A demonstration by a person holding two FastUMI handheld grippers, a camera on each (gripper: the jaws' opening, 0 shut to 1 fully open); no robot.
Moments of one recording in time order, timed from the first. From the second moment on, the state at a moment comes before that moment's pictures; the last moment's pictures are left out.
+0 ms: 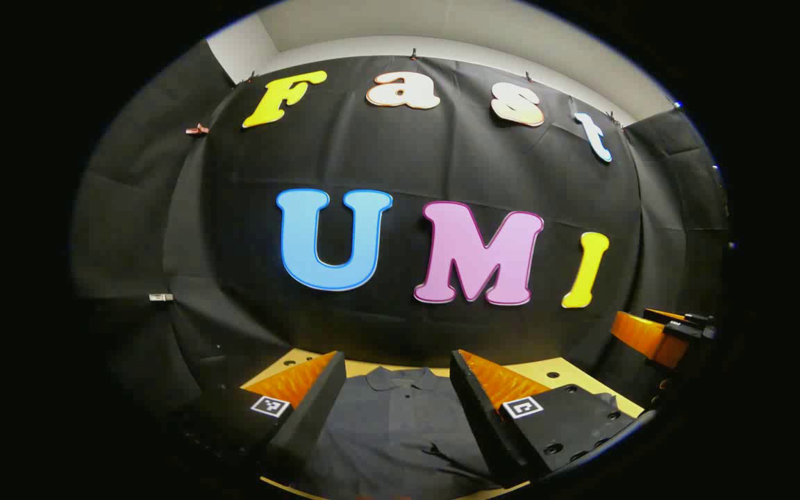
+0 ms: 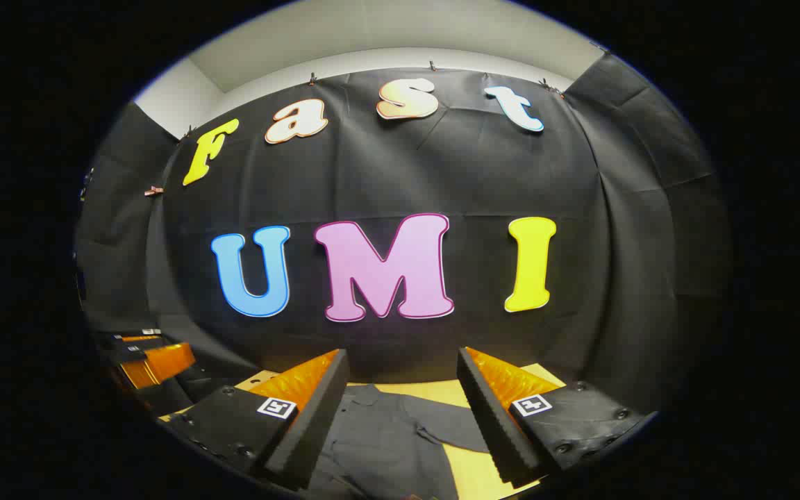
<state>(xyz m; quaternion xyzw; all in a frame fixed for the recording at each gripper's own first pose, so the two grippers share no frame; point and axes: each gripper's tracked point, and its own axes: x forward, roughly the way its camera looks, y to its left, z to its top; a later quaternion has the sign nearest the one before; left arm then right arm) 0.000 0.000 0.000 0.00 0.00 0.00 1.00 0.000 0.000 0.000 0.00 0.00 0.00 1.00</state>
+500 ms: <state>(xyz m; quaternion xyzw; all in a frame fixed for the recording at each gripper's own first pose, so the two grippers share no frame) 0.024 0.013 -0.005 0.01 0.01 -0.02 1.00 0.032 0.001 -0.009 -0.01 0.02 -0.03 1.00</state>
